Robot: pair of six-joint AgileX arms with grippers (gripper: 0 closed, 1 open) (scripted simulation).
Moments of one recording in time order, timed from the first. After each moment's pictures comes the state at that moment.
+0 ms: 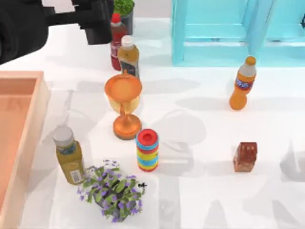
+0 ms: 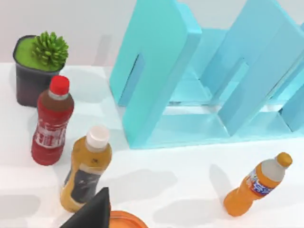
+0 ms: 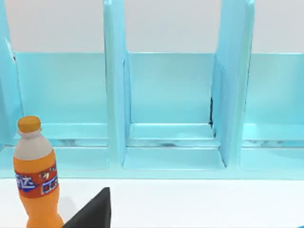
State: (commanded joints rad) left arm -0.55 1.08 1.14 -0.47 -0.04 -0.38; right arm 0.00 0.00 0.00 0.00 0.00 0.00
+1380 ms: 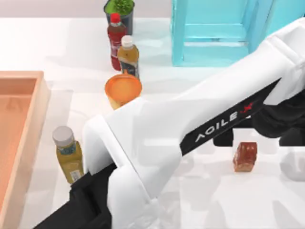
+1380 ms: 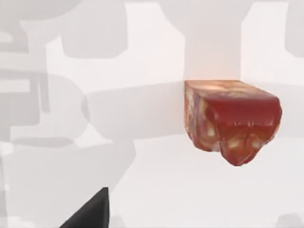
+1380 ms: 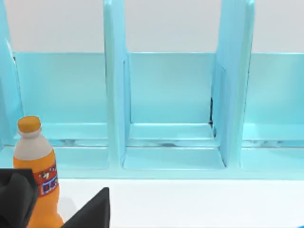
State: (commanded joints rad) left arm -1.10 2.71 2.89 -1.64 -0.16 -1.05; right arm 0.00 0.00 0.00 0.00 0.00 0.00
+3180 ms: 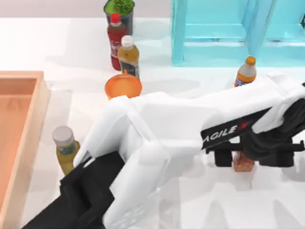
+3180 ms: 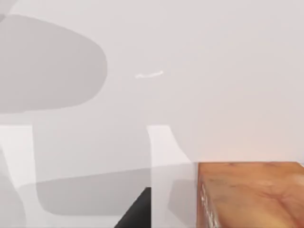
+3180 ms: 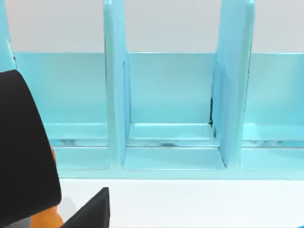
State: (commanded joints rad) left arm -1.06 2.65 2.38 -1.20 -0.16 -1.02; right arm 0.00 0.00 0.00 0.00 0.00 0.00
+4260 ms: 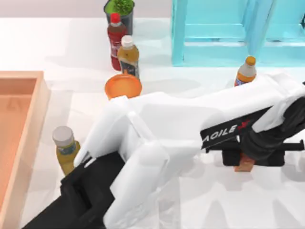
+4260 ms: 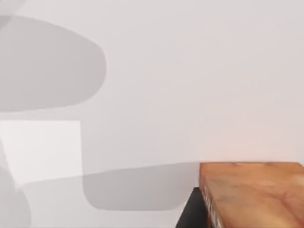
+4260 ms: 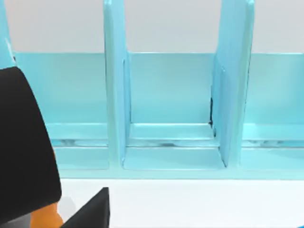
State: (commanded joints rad) left arm -1.07 2.66 2.40 -1.21 -0.16 -1.02; right arm 0.00 0.00 0.00 0.00 0.00 0.00
